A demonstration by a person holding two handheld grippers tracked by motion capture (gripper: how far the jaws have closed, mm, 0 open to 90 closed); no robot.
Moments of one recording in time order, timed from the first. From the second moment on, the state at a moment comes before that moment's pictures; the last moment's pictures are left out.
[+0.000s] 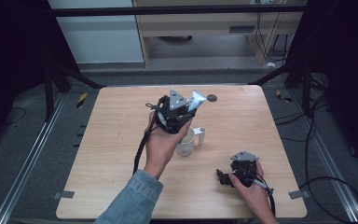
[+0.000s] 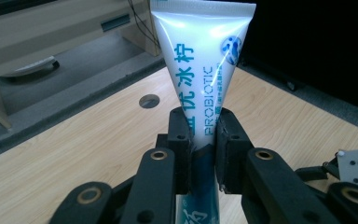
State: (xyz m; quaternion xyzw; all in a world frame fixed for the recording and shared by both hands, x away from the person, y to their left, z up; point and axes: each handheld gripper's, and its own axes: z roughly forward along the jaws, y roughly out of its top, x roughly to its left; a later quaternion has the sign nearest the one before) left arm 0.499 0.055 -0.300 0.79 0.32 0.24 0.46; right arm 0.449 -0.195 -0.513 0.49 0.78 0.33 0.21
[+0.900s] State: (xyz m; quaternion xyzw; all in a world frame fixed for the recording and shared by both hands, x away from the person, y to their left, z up) left arm 0.507 0.048 -0.306 0.75 0.32 0.27 0.51; right arm 0.450 -0.195 -0.513 0.49 0.78 0.33 0.21
